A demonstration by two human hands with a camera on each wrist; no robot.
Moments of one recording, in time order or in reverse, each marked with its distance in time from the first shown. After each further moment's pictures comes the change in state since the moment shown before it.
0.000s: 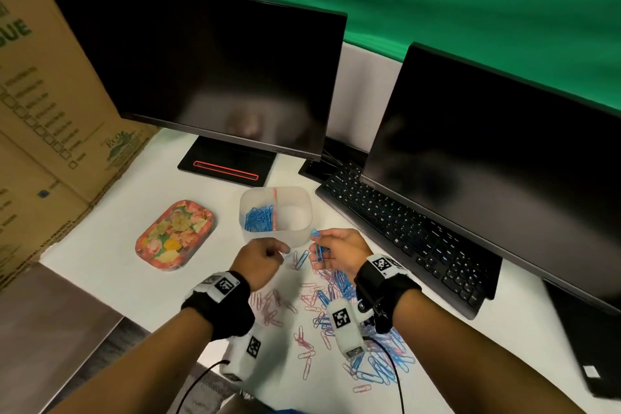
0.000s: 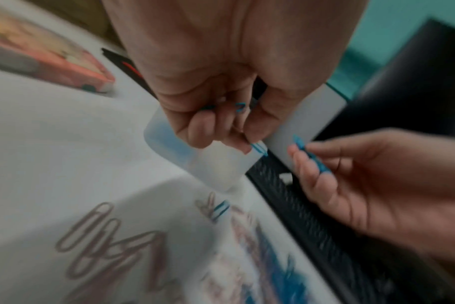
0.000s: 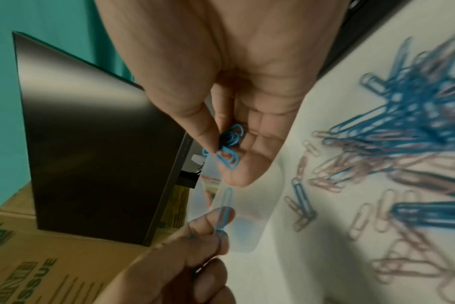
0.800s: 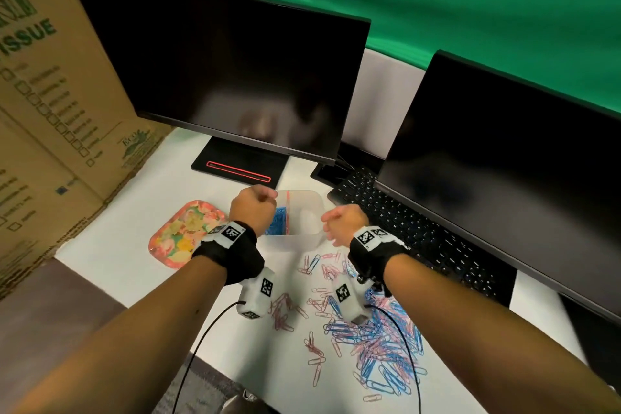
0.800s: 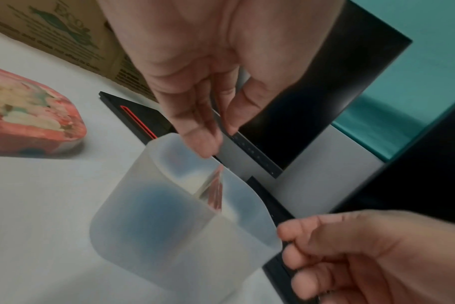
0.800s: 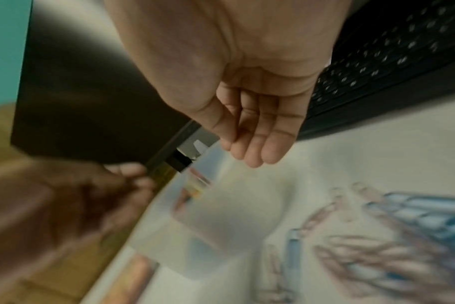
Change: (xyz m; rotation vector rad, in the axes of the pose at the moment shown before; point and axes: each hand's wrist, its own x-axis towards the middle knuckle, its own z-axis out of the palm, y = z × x) left_hand 0.040 0.040 -0.062 -0.236 0.277 -0.051; right_hand 0.052 -0.036 0.016 -0.649 0.096 0.004
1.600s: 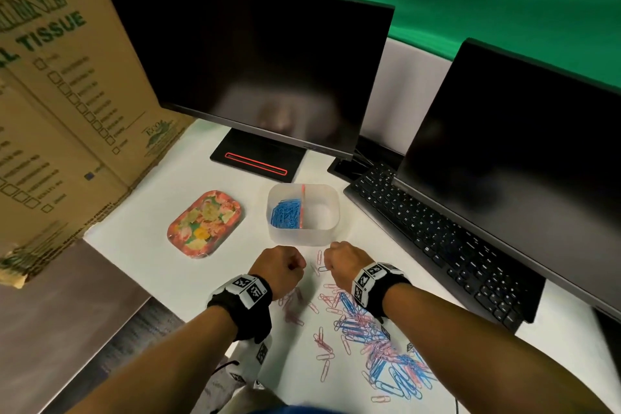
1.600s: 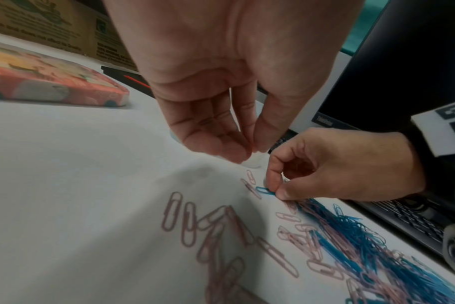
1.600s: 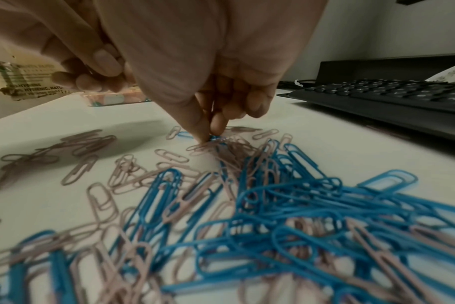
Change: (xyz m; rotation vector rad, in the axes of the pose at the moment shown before) left_hand -0.058 -0.070 0.032 0.509 -0.280 0.111; right_hand -0.005 0.060 0.040 -1.123 -0.139 -0.433
